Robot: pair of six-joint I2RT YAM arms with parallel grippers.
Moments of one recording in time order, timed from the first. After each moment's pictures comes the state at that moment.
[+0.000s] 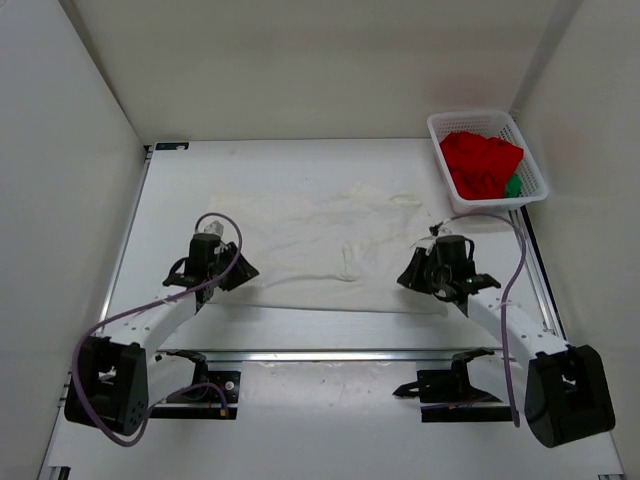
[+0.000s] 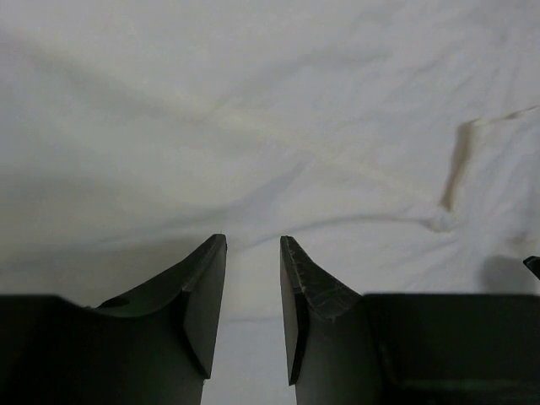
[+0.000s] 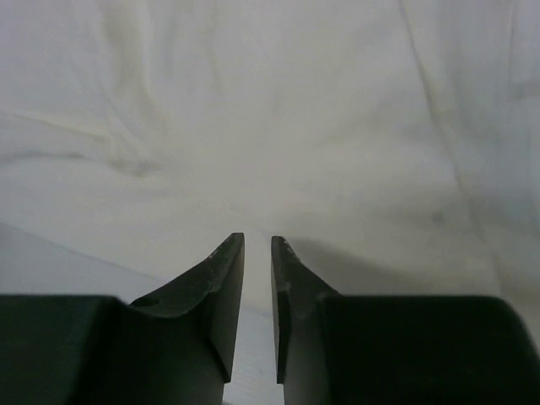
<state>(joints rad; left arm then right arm) -0.22 1.08 0.40 -0.13 0.16 -0.69 0.27 1.01 0.39 -0.19 -0.20 0.51</state>
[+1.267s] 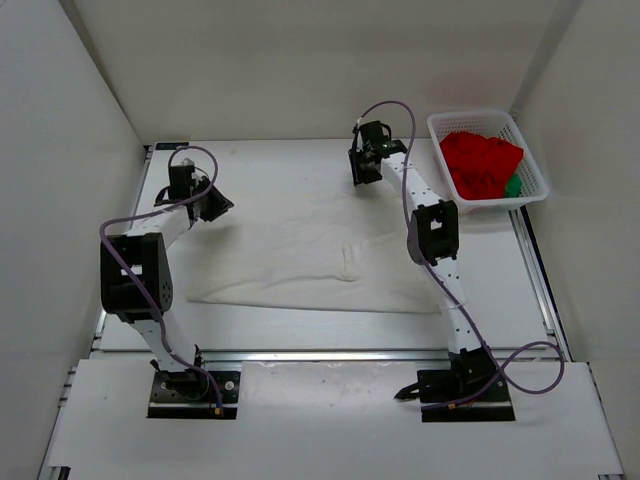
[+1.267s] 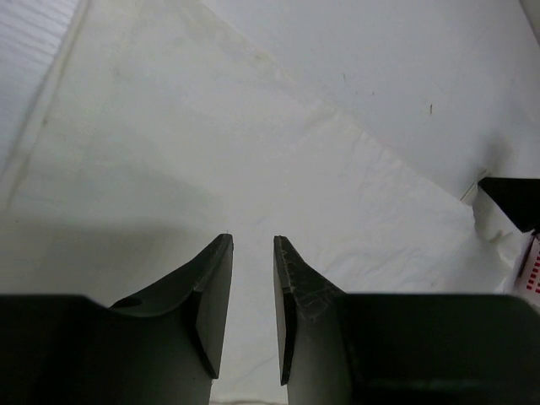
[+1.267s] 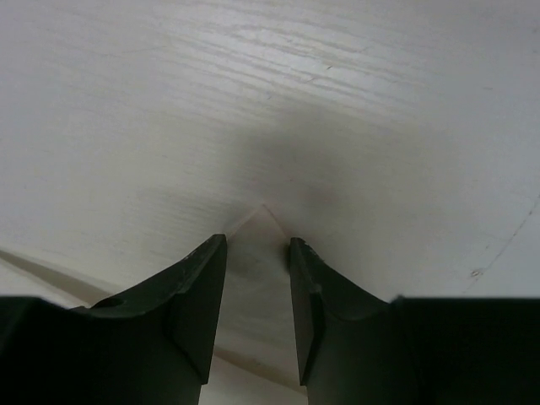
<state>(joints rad) 0.03 1.76 1.11 -0.10 0.20 -0.65 0.31 2.72 2.60 -0.79 -0.04 0.07</state>
